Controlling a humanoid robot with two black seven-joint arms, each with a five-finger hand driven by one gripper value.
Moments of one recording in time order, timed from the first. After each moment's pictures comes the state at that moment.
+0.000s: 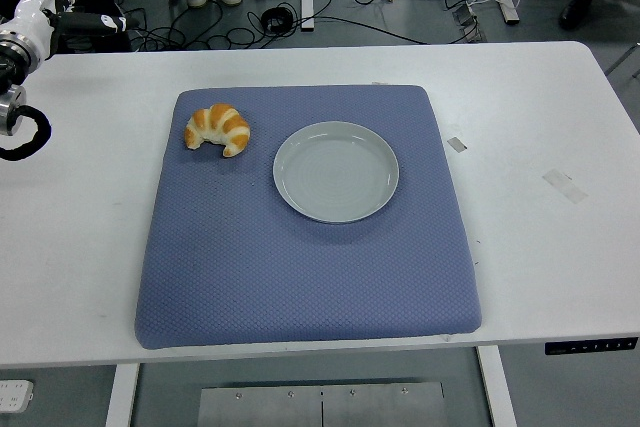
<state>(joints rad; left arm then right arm) -1.12 0.50 -0.32 -0.77 0.42 0.24 -0.04 -0.07 0.00 0.04 0.16 -0.10 -0.10 0.25</state>
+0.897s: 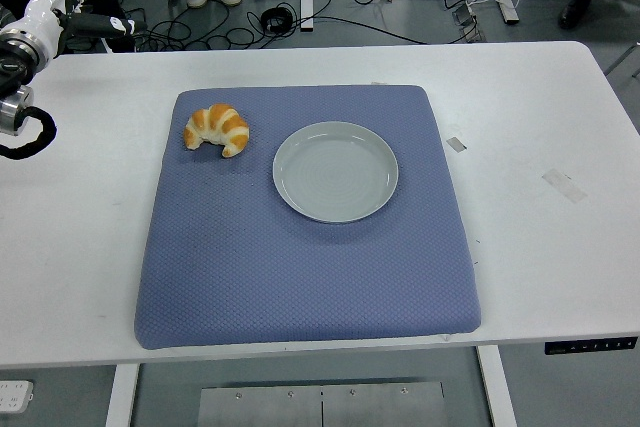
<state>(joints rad) -1.14 0.50 -0.28 -0.76 0.47 0.24 -0.03 -0.07 0.00 0.04 0.16 -0.10 -0.10 0.25</state>
